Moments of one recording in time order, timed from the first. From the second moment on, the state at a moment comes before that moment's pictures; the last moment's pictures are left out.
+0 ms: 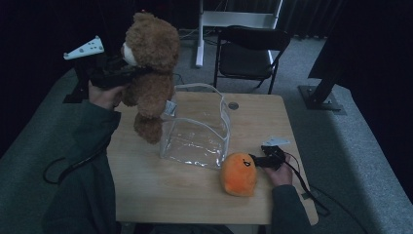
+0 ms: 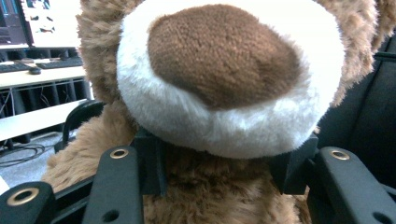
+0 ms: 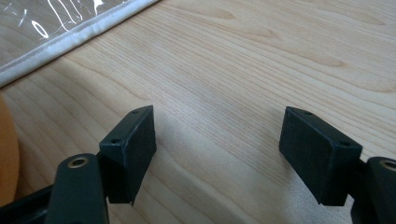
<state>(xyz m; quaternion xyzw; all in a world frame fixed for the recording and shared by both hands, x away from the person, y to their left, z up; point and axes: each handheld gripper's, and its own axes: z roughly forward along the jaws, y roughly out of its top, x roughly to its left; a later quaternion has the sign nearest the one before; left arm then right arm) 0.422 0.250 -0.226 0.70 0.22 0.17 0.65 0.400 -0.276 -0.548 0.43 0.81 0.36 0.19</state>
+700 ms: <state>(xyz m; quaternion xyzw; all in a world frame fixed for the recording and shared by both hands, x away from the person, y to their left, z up) 0.443 0.225 -0.218 0.70 0.23 0.17 0.65 0.400 -0.276 -0.548 0.43 0.81 0.36 0.19</state>
